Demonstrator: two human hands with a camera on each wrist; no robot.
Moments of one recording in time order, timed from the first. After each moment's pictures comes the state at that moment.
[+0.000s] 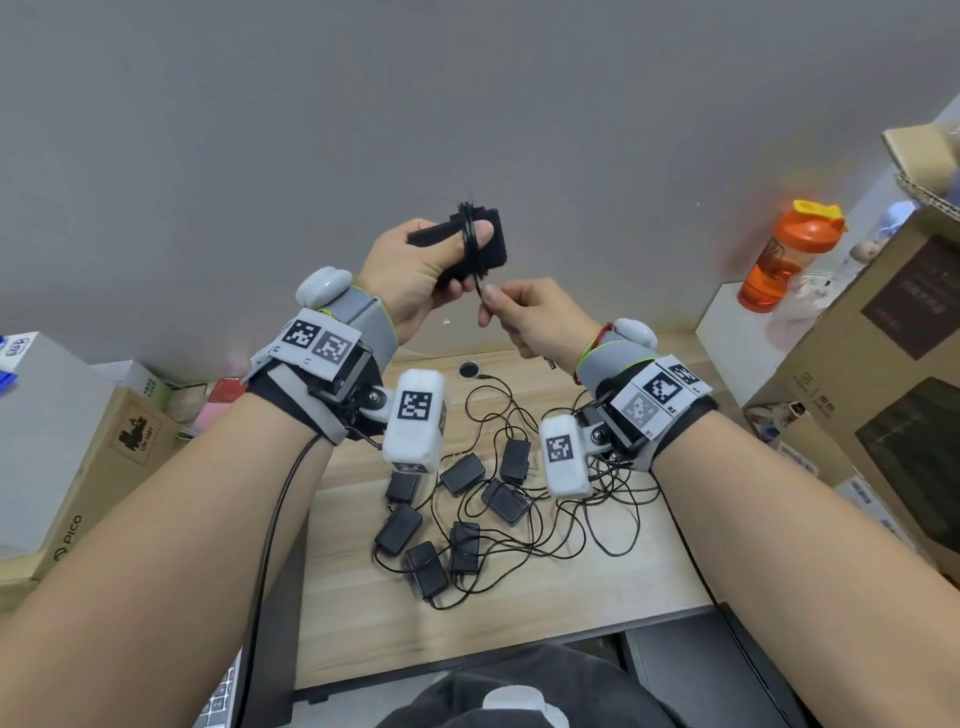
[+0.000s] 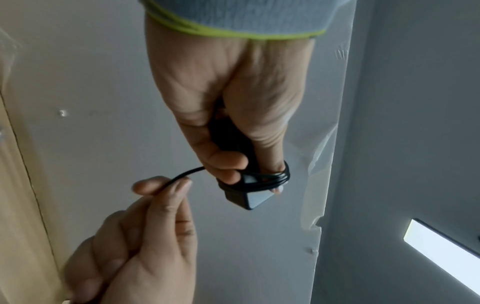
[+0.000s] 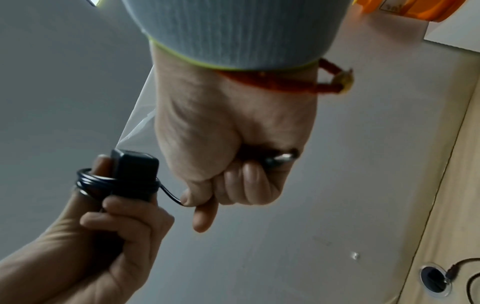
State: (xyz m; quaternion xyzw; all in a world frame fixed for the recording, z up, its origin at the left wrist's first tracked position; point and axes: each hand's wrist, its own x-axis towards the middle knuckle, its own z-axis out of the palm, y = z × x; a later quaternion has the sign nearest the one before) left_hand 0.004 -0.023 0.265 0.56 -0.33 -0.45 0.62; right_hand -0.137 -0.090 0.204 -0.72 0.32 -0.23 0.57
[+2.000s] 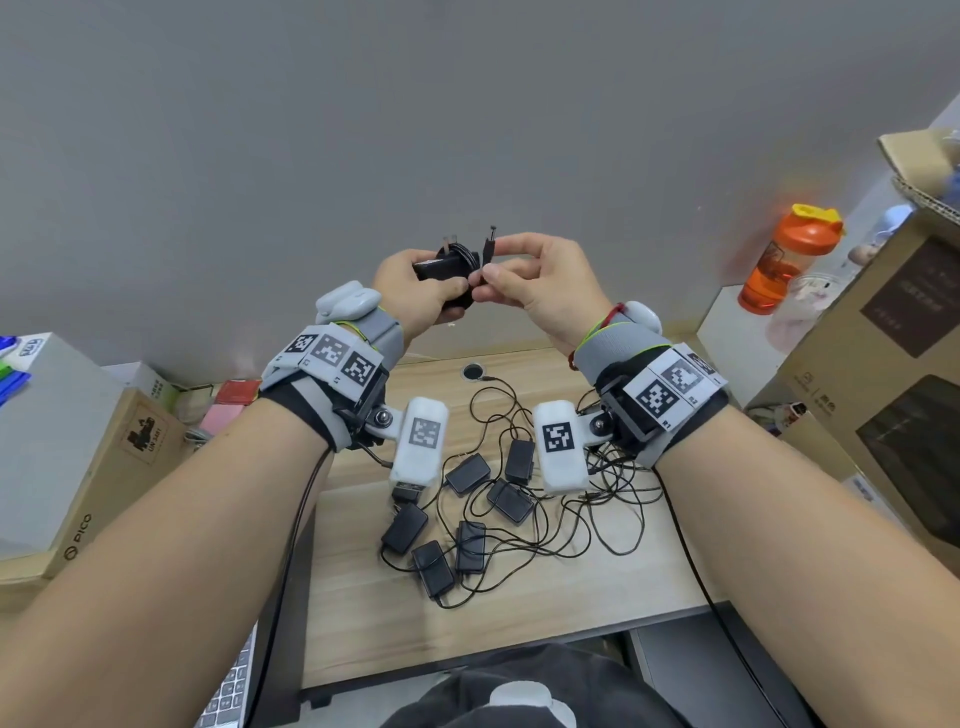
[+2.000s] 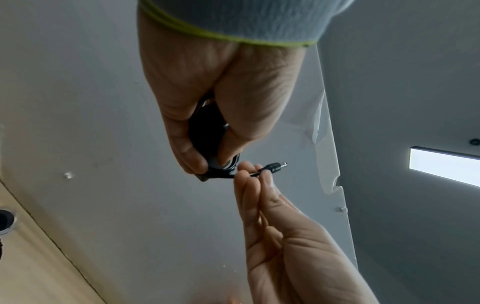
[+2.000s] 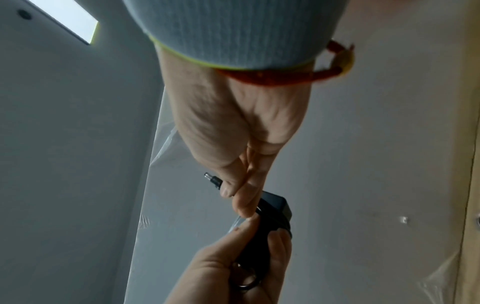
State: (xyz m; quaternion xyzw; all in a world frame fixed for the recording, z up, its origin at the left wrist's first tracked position) left_hand 0.017 -0.017 0.240 0.68 -0.34 -0.35 0.54; right_hand -0.128 -0.076 0.236 -0.60 0.32 -0.38 0.63
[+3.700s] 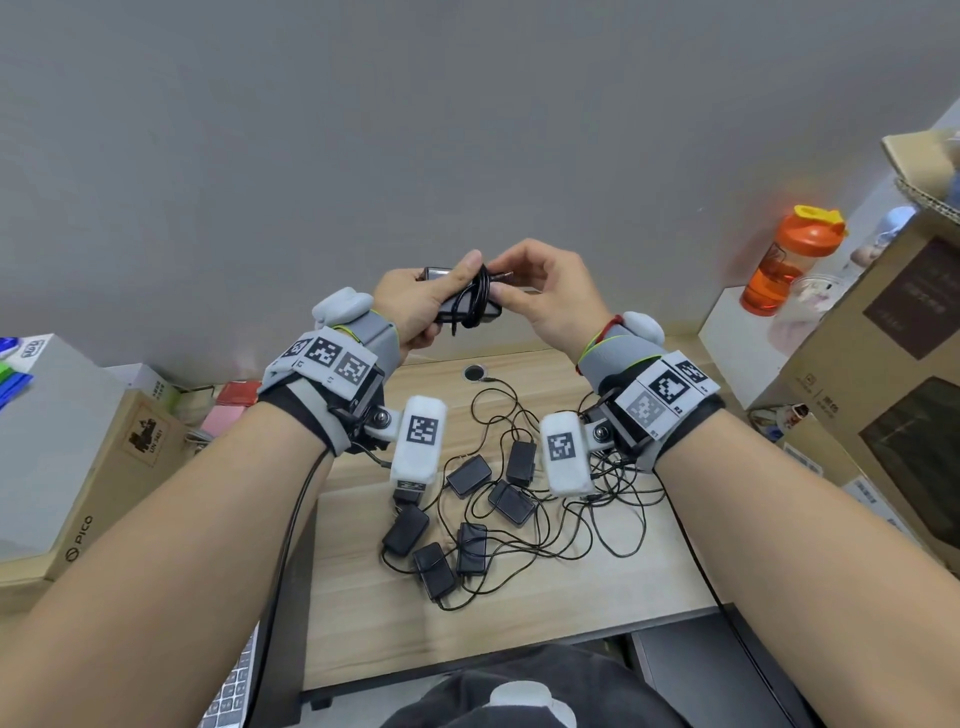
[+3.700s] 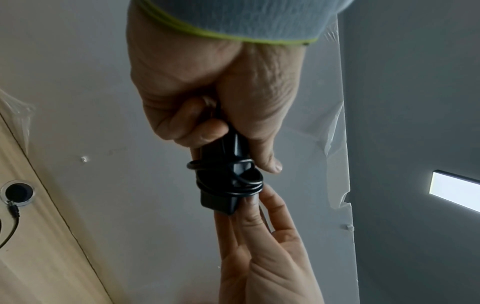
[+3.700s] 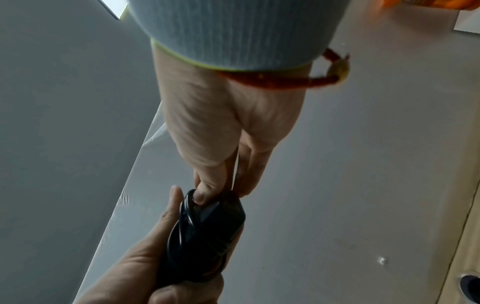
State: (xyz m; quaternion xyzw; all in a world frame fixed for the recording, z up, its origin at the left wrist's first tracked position) left_hand 0.020 -0.010 0.242 0.69 -0.33 -0.41 0.49; right_hand -0.130 -0.093 0.212 -0.72 0.29 -0.39 0.50
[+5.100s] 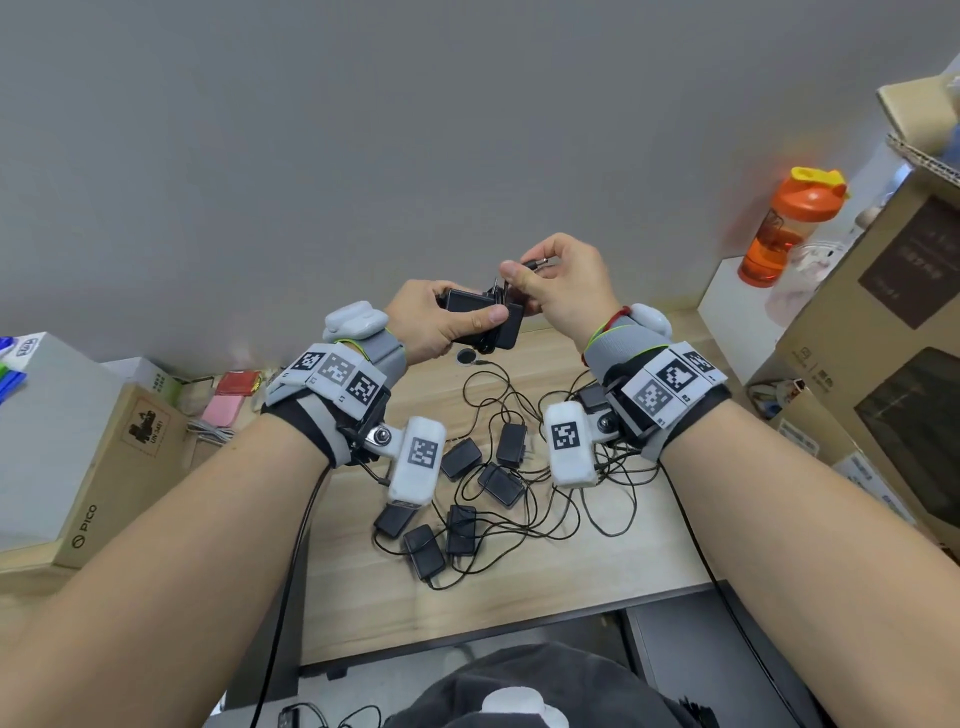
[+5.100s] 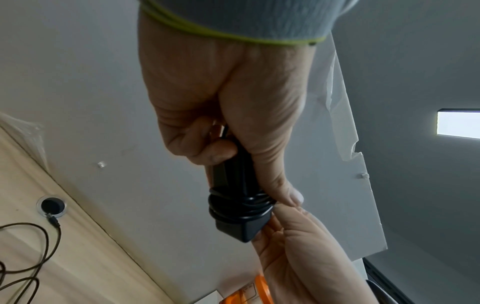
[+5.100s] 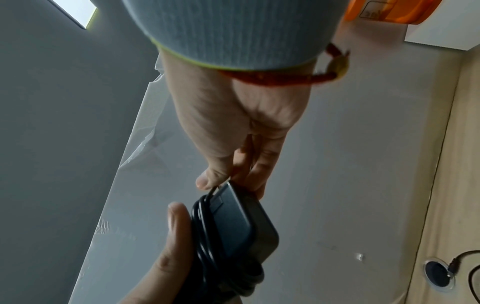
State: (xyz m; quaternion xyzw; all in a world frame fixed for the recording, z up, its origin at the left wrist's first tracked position) left_hand -0.026 -0.014 0.220 0.70 -0.46 -0.37 0.40; right_hand -0.172 -0.111 0.197 -0.64 0.42 -0.40 0.51
